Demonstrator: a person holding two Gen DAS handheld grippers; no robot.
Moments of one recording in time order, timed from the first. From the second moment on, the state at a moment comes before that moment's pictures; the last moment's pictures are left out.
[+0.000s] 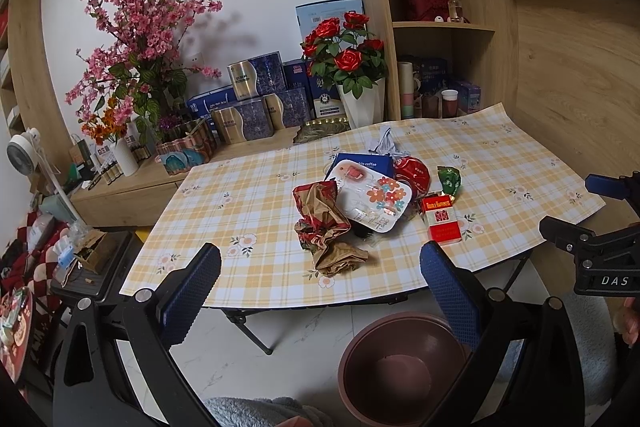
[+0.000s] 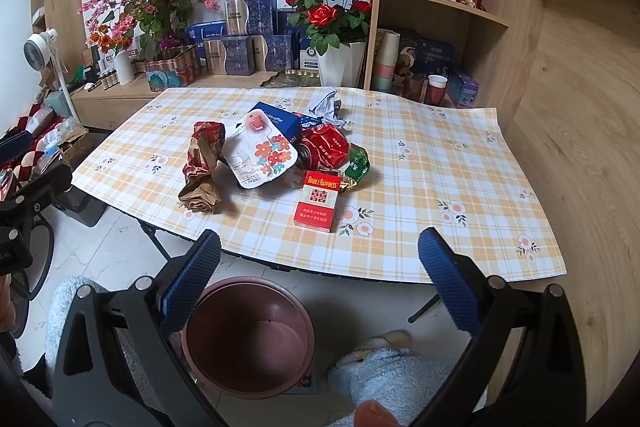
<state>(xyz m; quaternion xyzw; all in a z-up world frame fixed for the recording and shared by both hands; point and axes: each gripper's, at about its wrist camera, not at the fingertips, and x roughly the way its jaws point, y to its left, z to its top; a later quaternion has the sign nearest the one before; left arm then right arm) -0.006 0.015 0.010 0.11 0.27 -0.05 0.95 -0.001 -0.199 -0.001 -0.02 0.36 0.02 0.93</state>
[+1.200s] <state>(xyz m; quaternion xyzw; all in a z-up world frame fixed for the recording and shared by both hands) 0.103 0.054 -0.094 0.01 0.31 -0.07 0.95 0.125 -0.230 -0.127 0.01 0.40 -0.01 0.91</state>
